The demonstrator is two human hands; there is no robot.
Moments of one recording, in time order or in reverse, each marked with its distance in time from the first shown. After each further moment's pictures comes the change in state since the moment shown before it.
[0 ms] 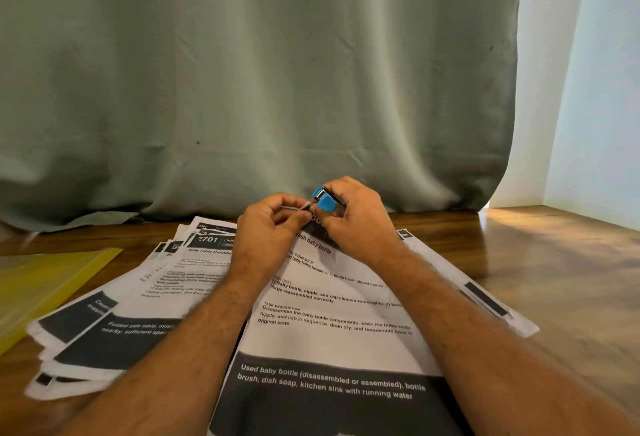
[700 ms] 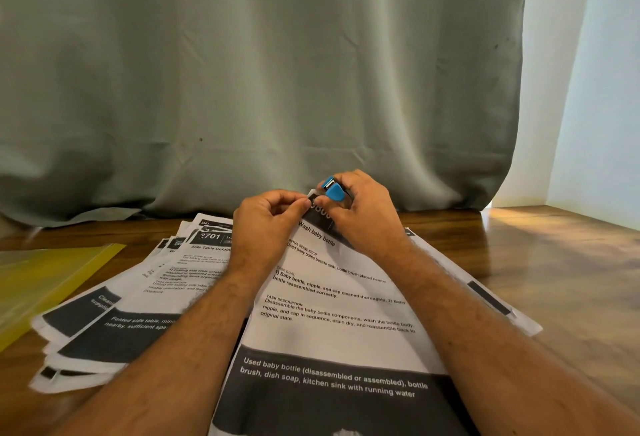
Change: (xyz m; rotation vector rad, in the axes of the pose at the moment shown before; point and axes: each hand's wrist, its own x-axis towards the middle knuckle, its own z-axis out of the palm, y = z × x) left_hand 0.003 0.001 -0.003 0.021 0.110 0.033; right_hand 0.004 0.002 -0.003 0.022 0.042 0.075
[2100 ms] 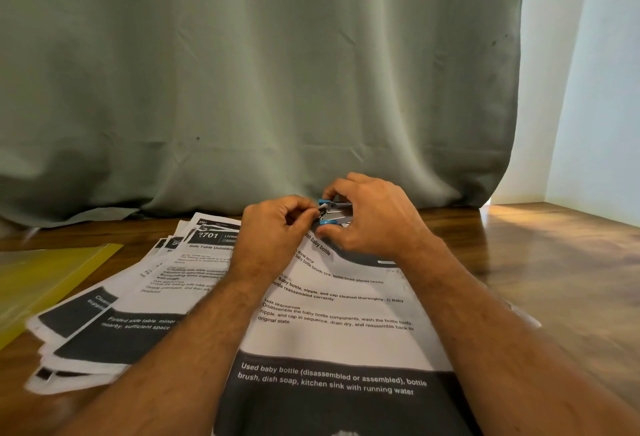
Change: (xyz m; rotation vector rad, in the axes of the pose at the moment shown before) left_hand -0.006 0.000 0.003 0.374 -0.099 0.268; right_hand -0.006 0.002 -0.026 -0.416 -0.170 -0.230
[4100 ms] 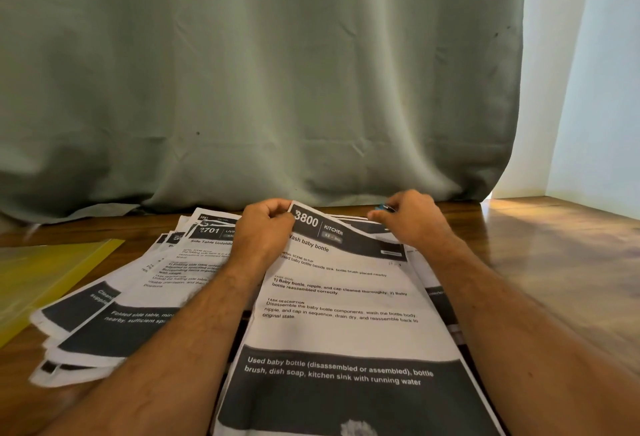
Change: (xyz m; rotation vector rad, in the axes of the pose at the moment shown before) left_hand 0.001 -0.014 0.002 -0.307 -0.045 -0.564; right_hand -0.007 0.075 0.036 0.172 -0.199 0.630
